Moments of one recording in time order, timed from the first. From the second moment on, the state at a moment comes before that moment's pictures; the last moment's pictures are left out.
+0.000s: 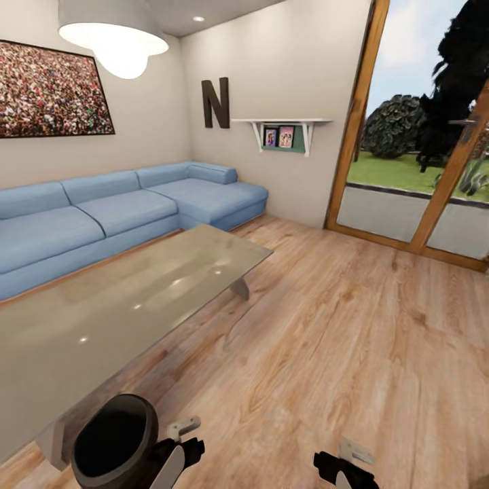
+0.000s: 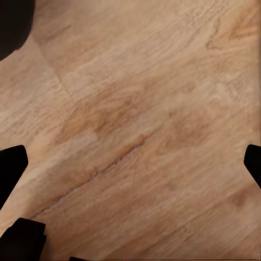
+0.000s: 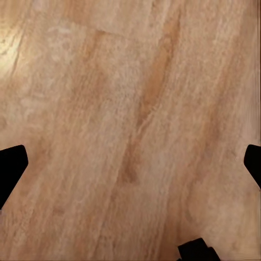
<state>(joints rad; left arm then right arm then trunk) -0.38 -0.10 -0.19 -0.63 0.57 0.39 0.40 -0.27 0.06 -0.06 -0.70 -0.30 0.32 -0.27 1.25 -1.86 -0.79</state>
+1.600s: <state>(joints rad) -0.38 -0.11 -0.19 -0.55 0.56 0.32 0.40 -0.27 0.06 -0.06 -0.70 -0.30 0.31 -0.27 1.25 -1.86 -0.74</state>
